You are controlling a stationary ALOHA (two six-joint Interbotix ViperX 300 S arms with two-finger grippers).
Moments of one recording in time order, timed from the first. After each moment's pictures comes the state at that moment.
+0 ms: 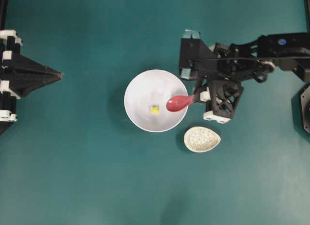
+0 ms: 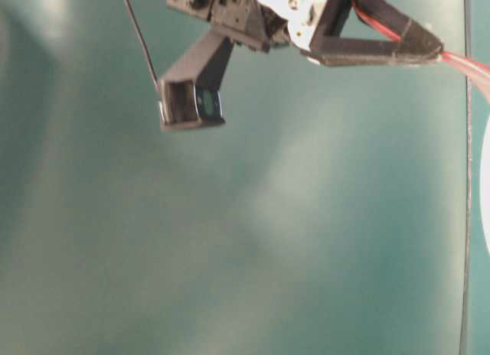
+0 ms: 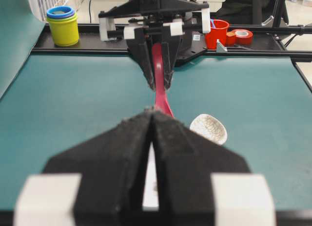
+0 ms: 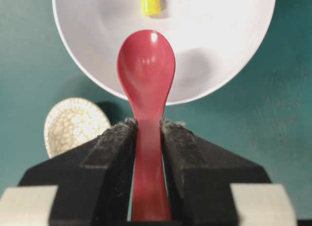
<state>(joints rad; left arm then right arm) 0.04 -0.96 1.18 0.01 -0.21 0.01 -0.12 -0.12 0.47 0.20 0.80 -0.09</state>
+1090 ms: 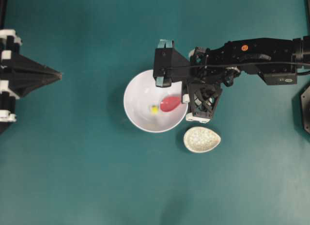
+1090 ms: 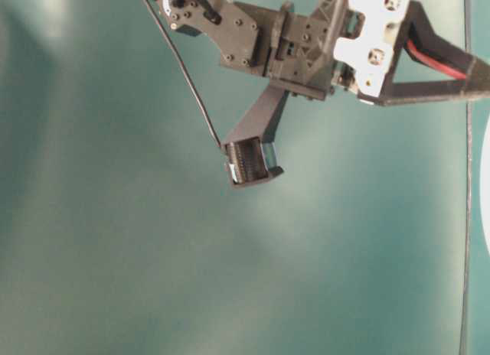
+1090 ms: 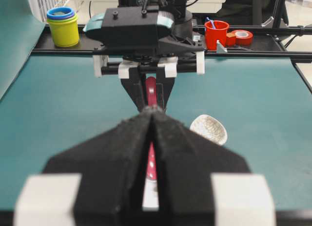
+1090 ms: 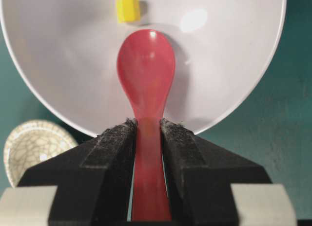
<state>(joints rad) 0.04 -0.96 1.18 0.01 -0.21 0.01 -0.12 0.05 0.40 0.16 0.77 -0.09</state>
